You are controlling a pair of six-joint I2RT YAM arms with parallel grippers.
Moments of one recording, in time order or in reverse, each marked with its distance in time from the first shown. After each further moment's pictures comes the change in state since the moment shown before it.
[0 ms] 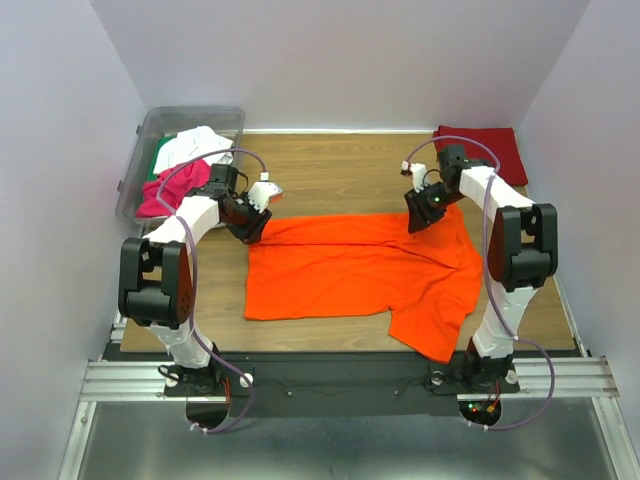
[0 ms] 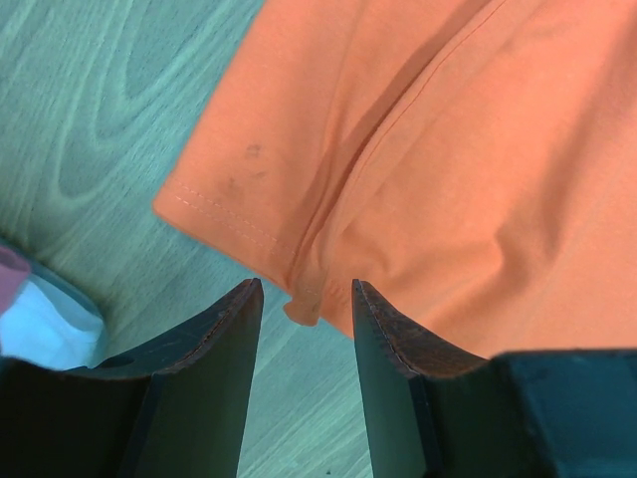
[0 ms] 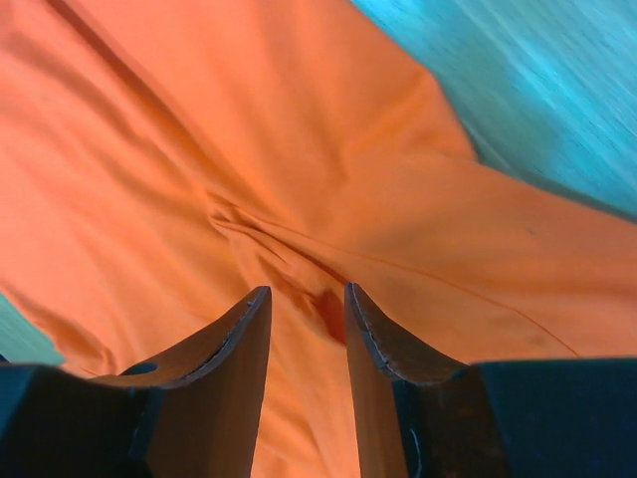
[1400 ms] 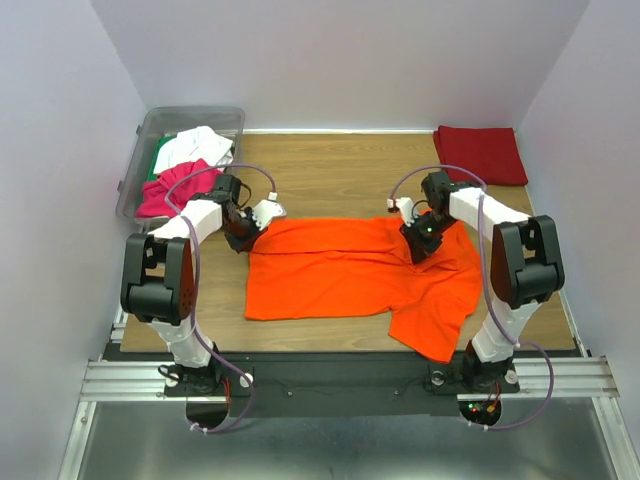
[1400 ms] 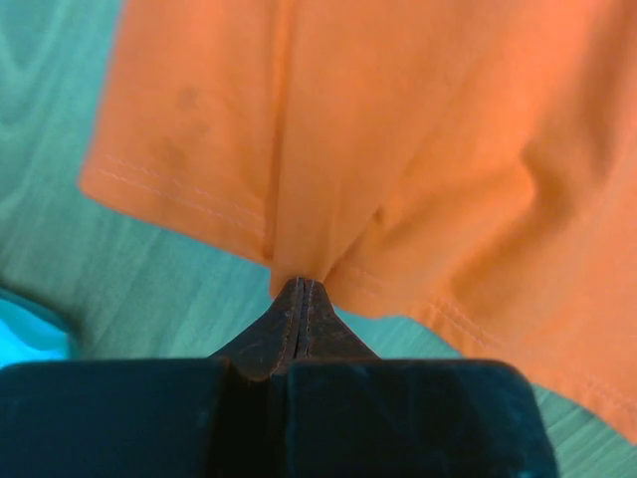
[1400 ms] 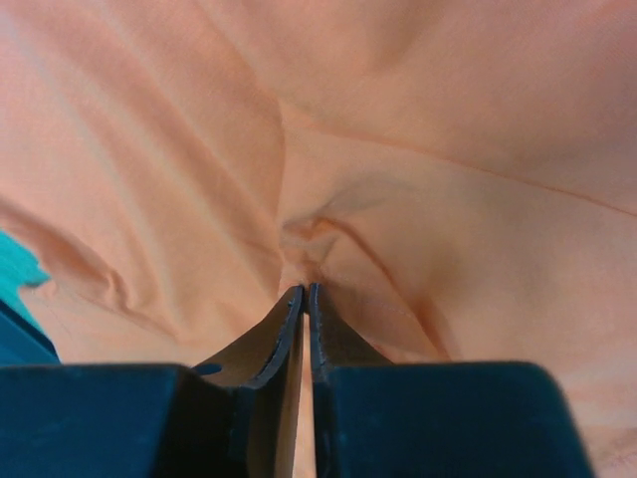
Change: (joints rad) left arm -0.001 0.032 -0.042 -0.053 -0.040 0.217; right arm 0.127 -0.128 -0.262 -0.021 0.119 -0.091
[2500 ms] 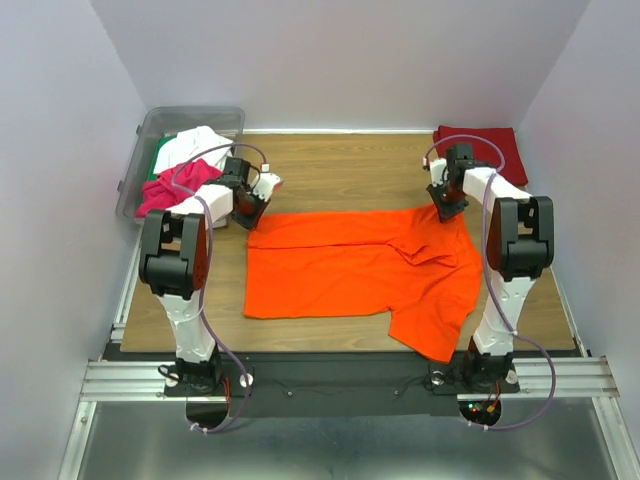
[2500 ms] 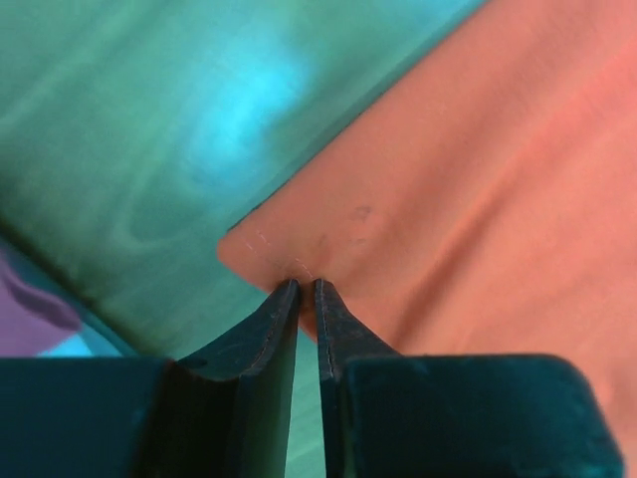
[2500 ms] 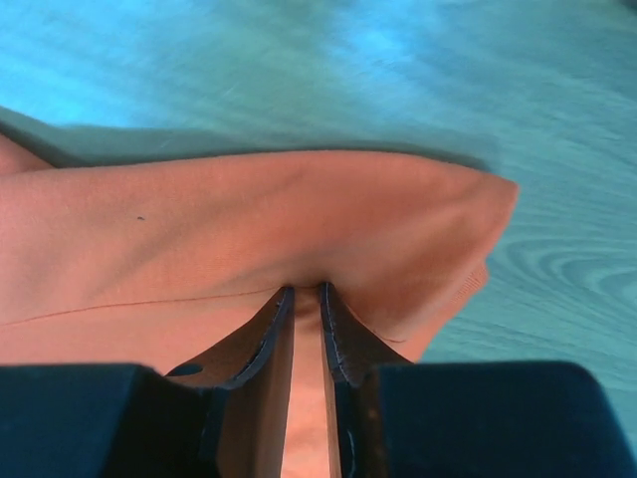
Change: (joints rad) left arm -0.015 0.192 0.150 0.174 -0.151 -0.375; right arm -0.174 0.229 0.275 0.230 0.407 0.243
